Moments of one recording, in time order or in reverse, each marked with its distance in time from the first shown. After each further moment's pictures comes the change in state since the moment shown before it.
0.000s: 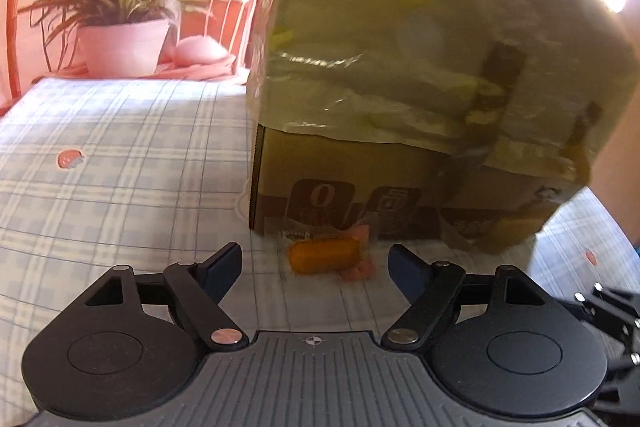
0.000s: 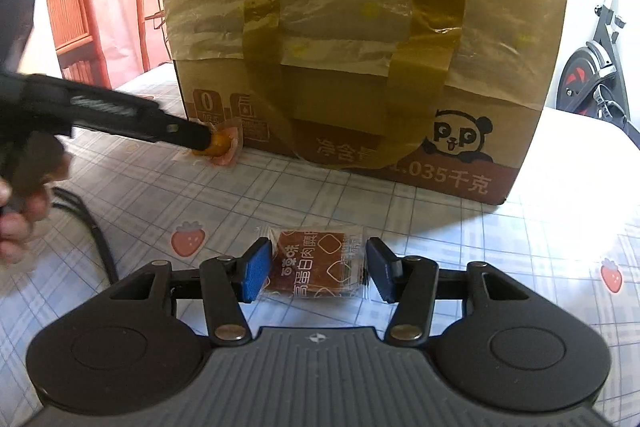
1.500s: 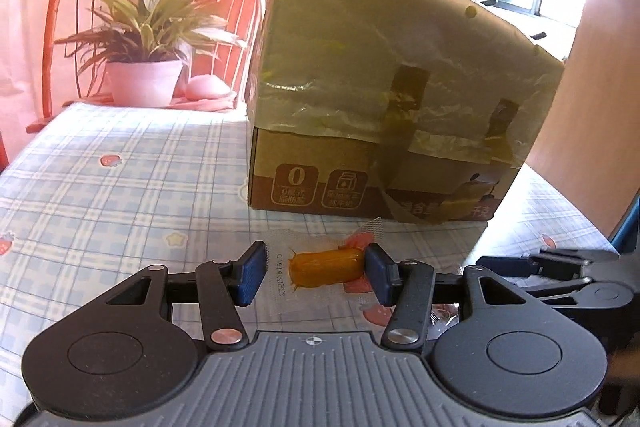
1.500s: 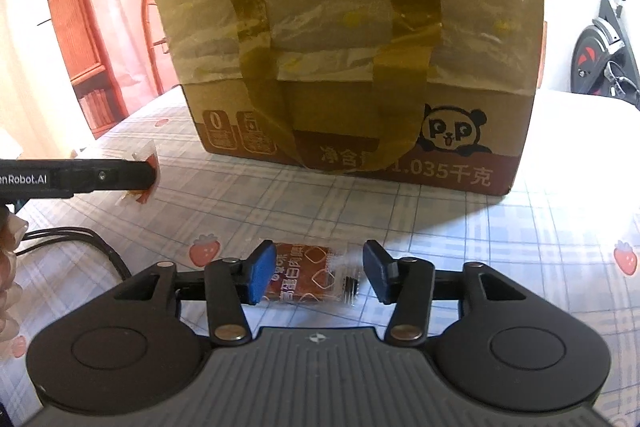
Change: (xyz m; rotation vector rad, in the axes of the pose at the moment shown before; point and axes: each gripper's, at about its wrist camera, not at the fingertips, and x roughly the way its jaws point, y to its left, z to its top) left arm -0.092 -0.023 -0.052 0.041 -0.140 0.007; right arm -0.017 -0.012 0.001 0.058 -0.017 0.108
